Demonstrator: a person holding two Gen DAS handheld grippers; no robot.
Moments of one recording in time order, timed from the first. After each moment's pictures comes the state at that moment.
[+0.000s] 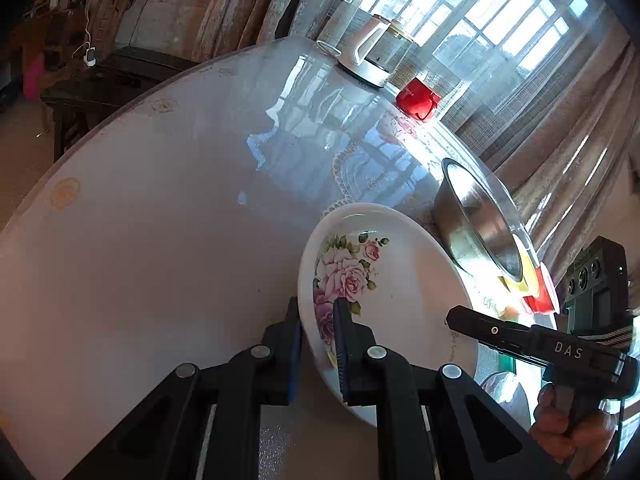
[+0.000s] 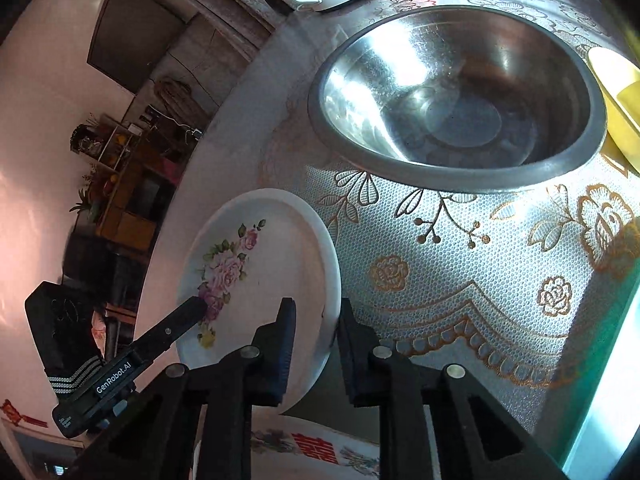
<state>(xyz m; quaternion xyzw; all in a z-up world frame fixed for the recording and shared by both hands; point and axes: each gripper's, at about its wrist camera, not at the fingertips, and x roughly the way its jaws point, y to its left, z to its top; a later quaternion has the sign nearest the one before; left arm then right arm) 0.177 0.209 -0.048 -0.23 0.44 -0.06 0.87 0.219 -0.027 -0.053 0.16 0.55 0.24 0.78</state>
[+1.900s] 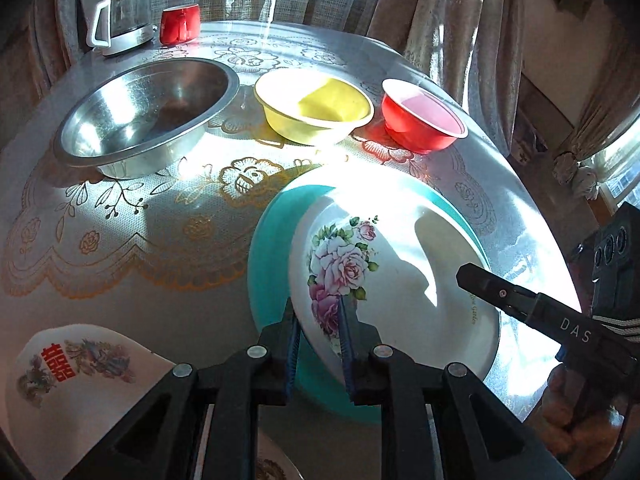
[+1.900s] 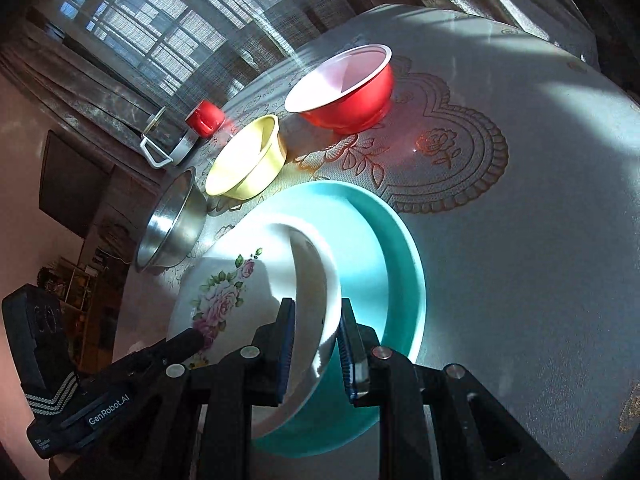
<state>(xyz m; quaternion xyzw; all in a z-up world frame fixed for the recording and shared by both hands) 0.159 -0.100 -0.028 -0.01 0.51 -0.21 0.83 0.098 -0.312 -0.050 0.29 0.44 0.05 0.85</state>
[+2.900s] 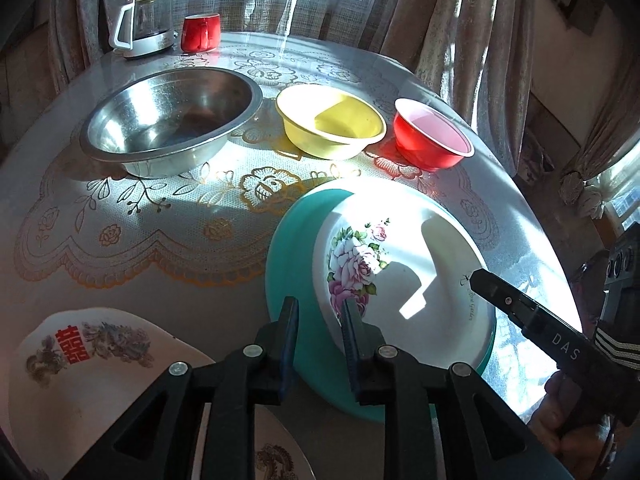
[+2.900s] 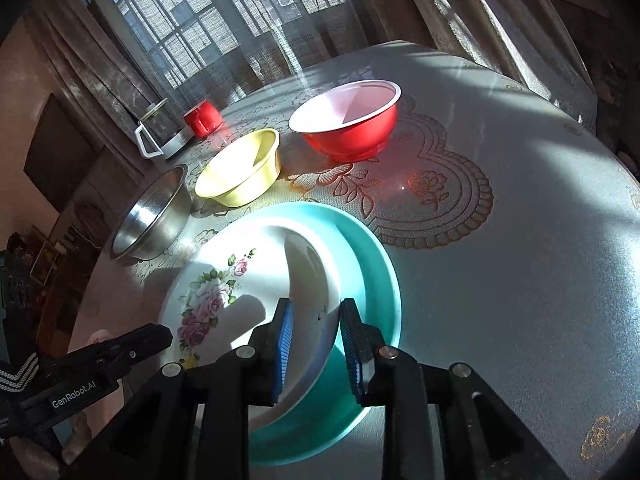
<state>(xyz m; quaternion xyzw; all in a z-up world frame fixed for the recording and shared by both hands) 0.147 -0.085 -0.017 -0.03 0.49 -0.19 0.85 0.084 -0.307 -0.035 0.20 0.41 0.02 0.89</state>
